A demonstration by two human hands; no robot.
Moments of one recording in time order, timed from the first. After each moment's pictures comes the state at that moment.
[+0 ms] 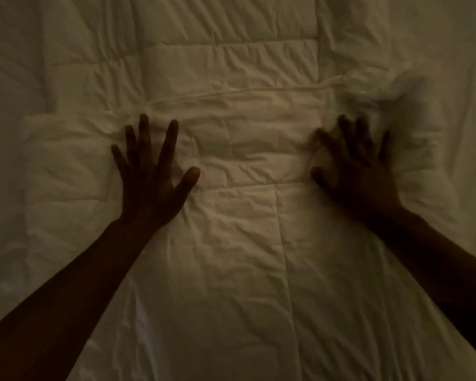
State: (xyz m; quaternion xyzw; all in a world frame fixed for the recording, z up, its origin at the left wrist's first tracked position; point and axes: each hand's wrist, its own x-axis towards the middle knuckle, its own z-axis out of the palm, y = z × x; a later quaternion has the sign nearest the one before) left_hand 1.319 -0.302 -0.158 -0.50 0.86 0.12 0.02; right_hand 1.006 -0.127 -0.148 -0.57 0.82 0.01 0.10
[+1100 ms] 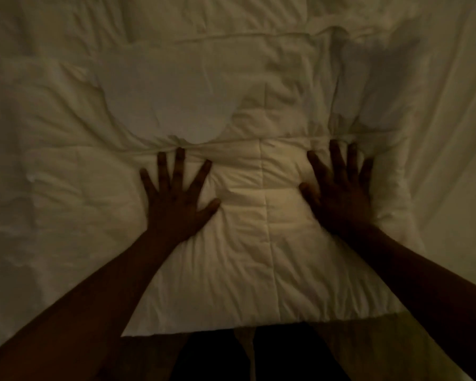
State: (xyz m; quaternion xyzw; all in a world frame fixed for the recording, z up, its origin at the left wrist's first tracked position) left_hand 1.350 -0.165 -0.172 -0.43 0.89 0.07 0.15; right_hand 1.051 -0.007 -0.173 -0.53 0.84 0.07 0.14
